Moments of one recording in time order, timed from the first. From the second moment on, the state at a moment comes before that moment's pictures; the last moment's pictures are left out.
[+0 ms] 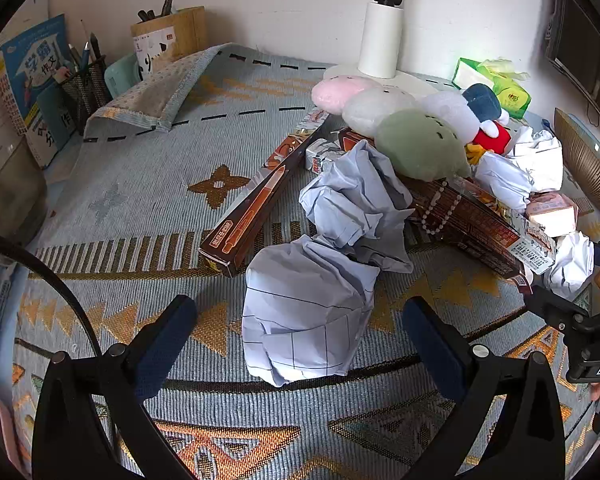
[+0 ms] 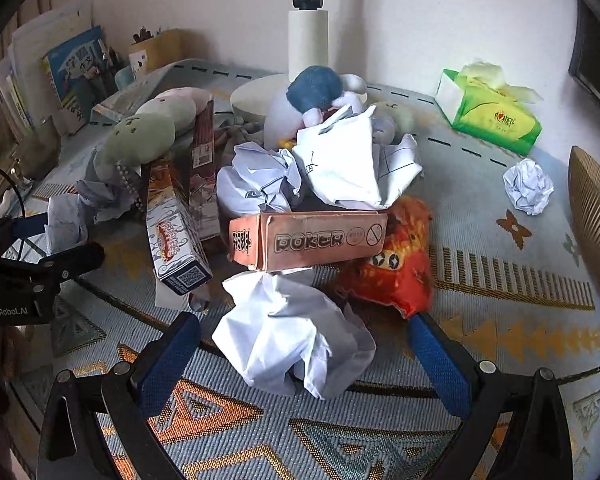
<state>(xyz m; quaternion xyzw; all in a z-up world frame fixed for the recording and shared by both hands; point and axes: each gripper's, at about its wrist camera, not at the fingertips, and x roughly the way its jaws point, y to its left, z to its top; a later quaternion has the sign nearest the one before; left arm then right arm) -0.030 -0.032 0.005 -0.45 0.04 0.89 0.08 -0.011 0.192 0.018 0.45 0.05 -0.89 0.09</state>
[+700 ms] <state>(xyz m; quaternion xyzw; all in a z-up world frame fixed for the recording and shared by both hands) -0.010 -0.041 0.024 -0.42 0.00 0.91 0.08 0.008 0.216 0.029 0.43 -0.03 -0.89 0.11</state>
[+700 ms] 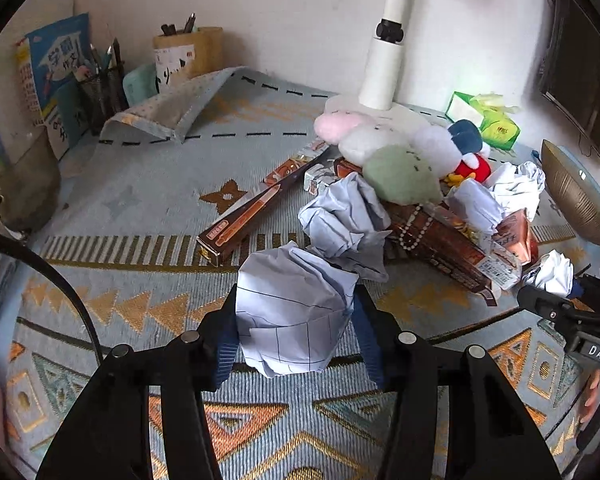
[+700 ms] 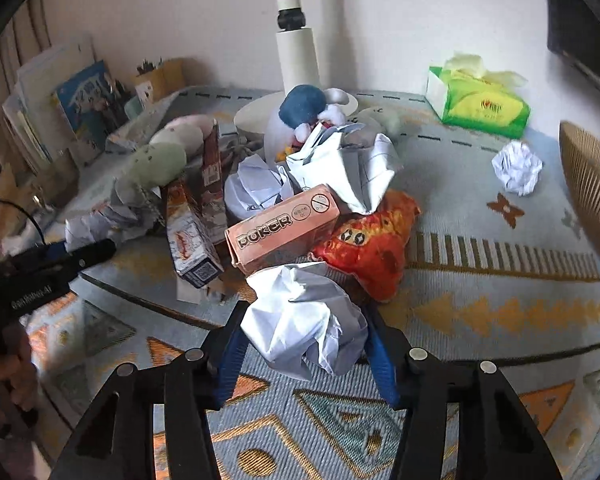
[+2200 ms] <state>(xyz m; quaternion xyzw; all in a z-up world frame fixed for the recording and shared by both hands) -0.012 0.085 0.165 -0.29 0.08 0.95 0.11 0.044 0.333 0.141 0.30 -0.14 -0.94 0.10</state>
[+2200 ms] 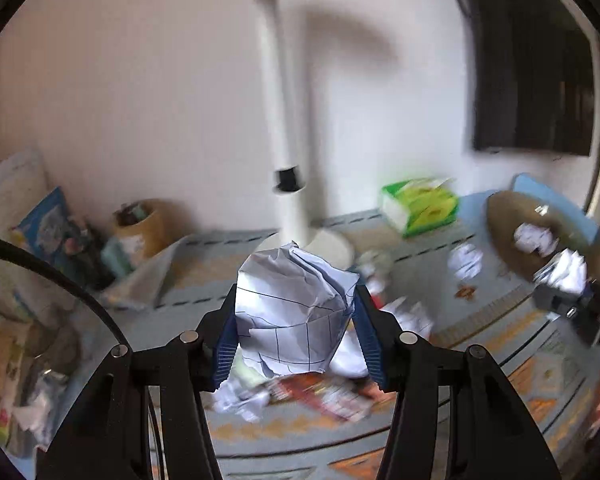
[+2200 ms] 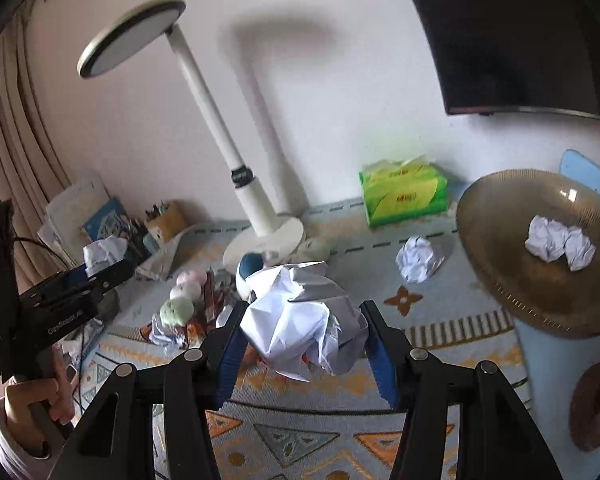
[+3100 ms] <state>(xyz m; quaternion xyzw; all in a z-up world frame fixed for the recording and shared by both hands) -0.057 0.277 0.184 -0.26 0.07 0.92 0.27 0.037 0.480 0.169 0.28 -0.18 -0.94 -0.02</state>
